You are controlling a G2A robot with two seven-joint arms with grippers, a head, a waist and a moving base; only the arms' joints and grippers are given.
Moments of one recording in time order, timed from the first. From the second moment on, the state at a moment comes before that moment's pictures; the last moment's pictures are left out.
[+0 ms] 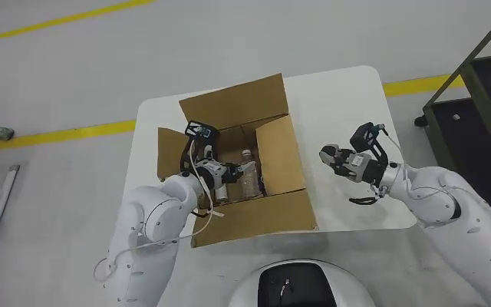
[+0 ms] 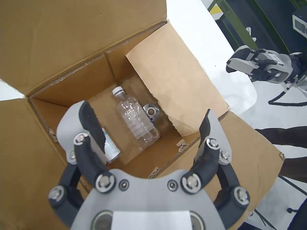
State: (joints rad) left arm 1.00 -1.21 -1.31 -1.98 0.87 -0.06 -1.06; right arm -1.13 -0.99 1.31 -1.67 -0.59 -0.52 0.48
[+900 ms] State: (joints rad) left arm 0.91 -1.27 -1.17 -1.70 0.32 0.25 -0.94; right arm -1.24 -1.00 1.34 -1.73 -0.73 -0.35 0.34
